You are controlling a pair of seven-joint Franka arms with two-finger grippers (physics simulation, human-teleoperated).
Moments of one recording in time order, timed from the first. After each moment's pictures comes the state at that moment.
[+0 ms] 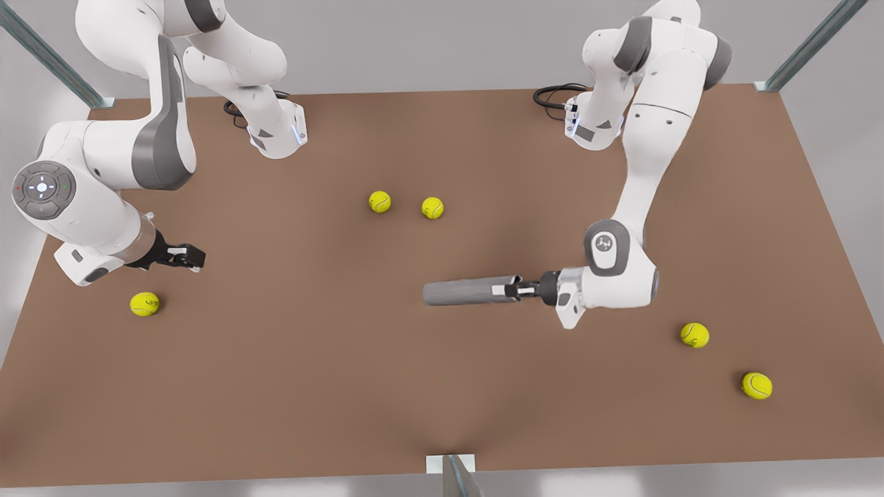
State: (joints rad) left arm -0.21 0.55 -0.14 -1.61 -1.03 2.02 0.00; right arm 0.05 0.22 0.02 -1.39 -0.11 1.53 0.10
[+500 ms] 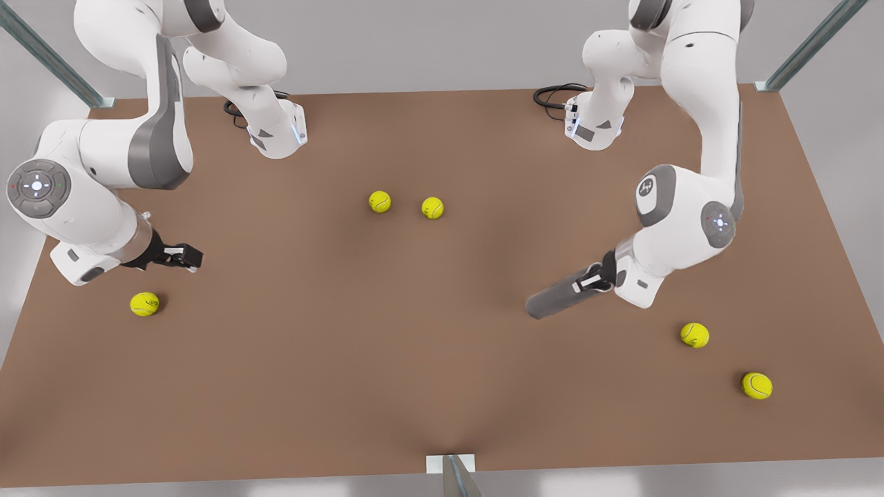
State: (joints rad) left arm -0.17 0.30 -0.09 -1.60 -0.30 1.97 -0.53; right arm 0.04 0.22 0.02 -1.39 -0.11 1.53 0.10
